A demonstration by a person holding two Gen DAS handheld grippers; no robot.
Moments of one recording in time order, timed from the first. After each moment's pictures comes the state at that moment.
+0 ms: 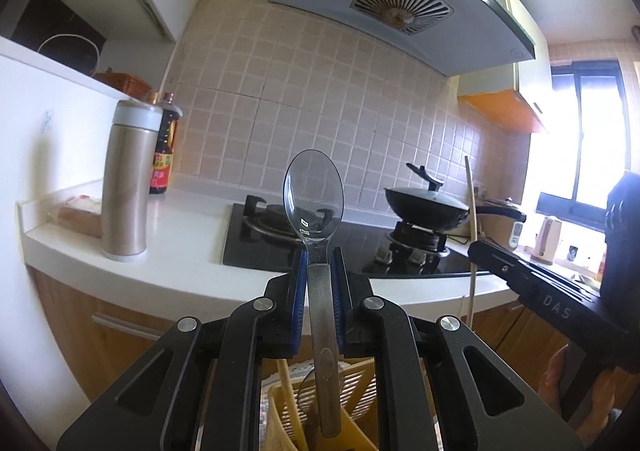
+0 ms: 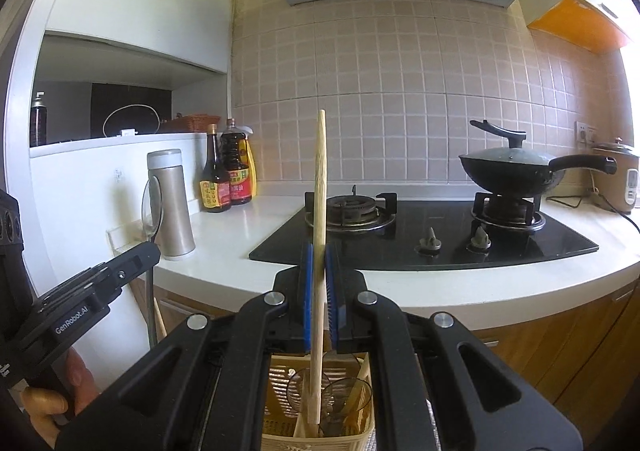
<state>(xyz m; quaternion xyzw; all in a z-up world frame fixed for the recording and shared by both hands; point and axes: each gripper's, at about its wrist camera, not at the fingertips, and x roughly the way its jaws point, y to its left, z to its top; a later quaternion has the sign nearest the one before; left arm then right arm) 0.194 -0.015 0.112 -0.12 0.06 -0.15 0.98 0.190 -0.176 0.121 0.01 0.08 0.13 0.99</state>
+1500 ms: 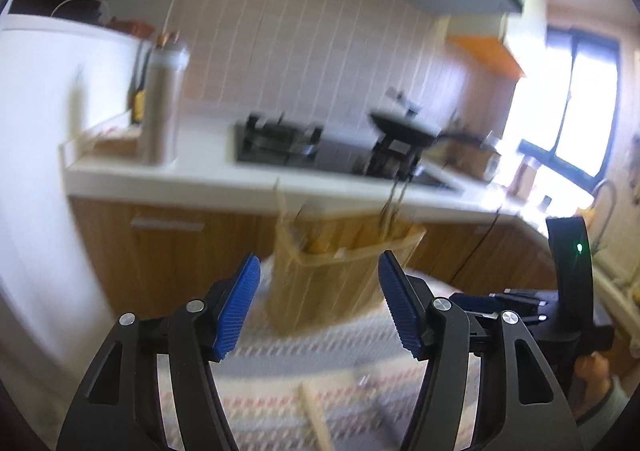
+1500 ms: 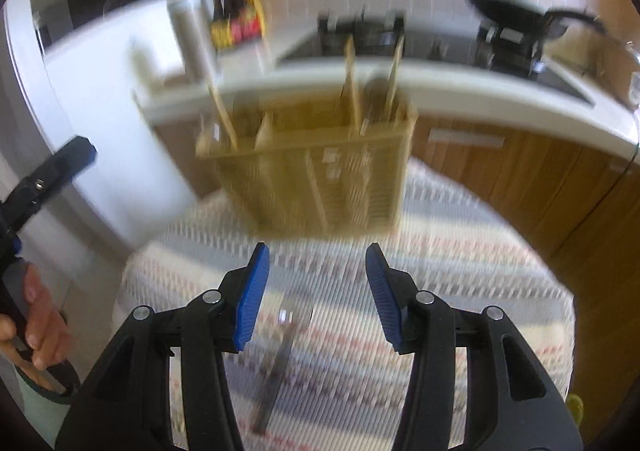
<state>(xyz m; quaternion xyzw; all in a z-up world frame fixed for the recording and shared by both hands) 0.071 0.020 0.103 -0.09 0.23 -0.17 0.95 0.104 -0.154 0.050 0.00 0.41 0.14 0.90</state>
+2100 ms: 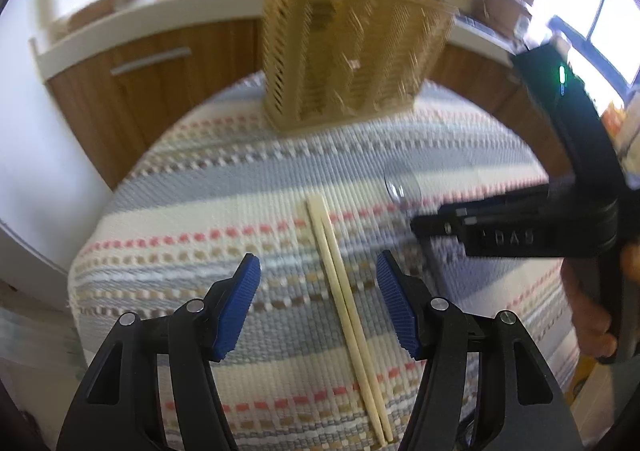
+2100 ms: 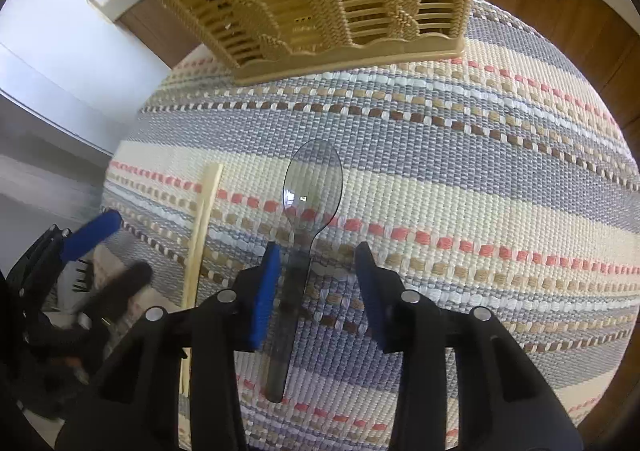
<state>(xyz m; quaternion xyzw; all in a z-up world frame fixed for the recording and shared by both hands) 0.073 -0.013 -0.020 0.00 0.46 -0.17 0.87 0.129 -0.115 -0.058 0.02 0.59 0.14 0.79</state>
